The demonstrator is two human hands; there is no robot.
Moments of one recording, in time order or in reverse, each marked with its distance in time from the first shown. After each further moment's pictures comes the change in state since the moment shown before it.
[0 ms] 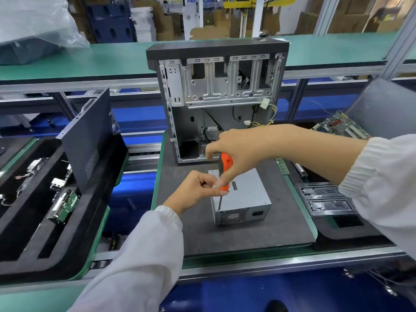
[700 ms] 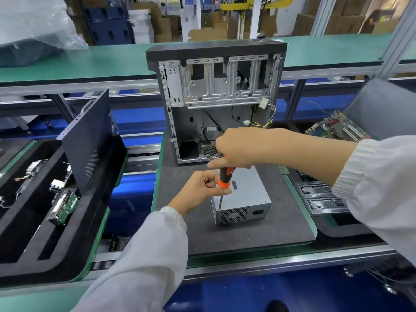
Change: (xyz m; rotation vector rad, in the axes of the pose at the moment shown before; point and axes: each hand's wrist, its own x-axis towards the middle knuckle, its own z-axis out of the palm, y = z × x) left_hand 0.002 0.001 0.010 0.004 0.046 -0.024; right_hand 0.007 -0.008 0.008 -0.162 0.111 0.155
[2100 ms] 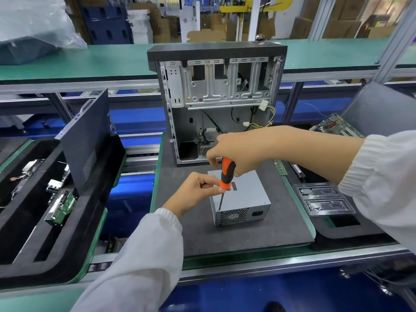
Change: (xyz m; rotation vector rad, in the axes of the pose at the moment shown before) left_hand -0.007 0.003 -0.011 -0.018 -0.064 0.060; right_hand -0.009 -0.005 -0.017 0.033 -0.195 -0.126
